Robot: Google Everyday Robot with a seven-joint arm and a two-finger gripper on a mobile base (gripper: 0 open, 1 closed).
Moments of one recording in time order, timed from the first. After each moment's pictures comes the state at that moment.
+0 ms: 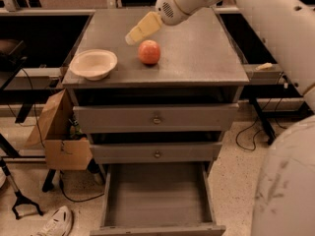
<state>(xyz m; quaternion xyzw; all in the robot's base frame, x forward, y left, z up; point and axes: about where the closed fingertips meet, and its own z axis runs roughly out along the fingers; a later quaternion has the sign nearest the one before) 0.730 0.012 0.967 -0.43 0.80 0.16 0.39</state>
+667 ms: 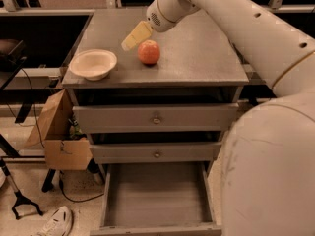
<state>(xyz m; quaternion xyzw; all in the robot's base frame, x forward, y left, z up) 0.775 0.027 0.927 -0.42 0.82 0.12 0.38</state>
